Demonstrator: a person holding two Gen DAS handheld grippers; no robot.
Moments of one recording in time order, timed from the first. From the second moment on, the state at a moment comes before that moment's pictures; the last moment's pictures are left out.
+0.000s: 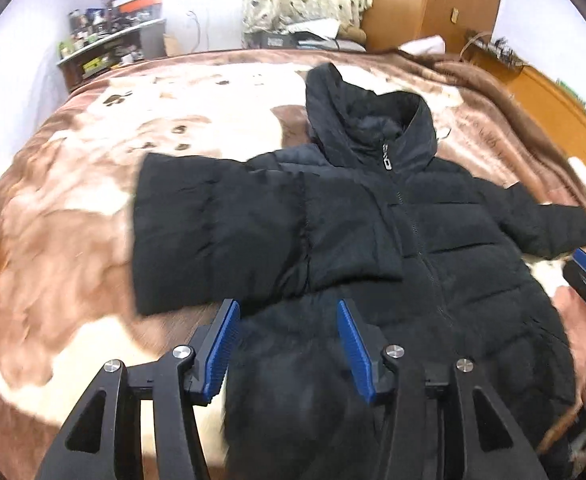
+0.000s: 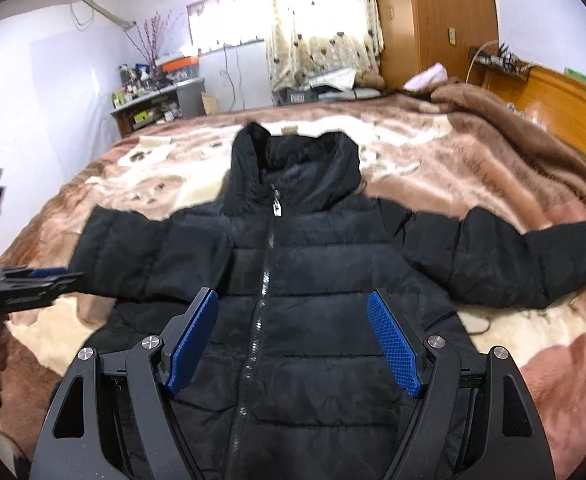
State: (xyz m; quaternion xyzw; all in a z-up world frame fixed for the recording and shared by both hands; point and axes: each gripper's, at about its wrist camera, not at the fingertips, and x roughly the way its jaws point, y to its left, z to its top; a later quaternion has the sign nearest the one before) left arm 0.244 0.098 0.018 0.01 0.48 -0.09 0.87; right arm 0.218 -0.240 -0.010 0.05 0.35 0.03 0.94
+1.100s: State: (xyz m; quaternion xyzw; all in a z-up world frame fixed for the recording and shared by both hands) left arm 0.248 0.095 -0.014 -0.03 0.45 -0.02 0.89; right arm 0.332 -0.185 -0.080 0.00 0.44 0.16 0.88
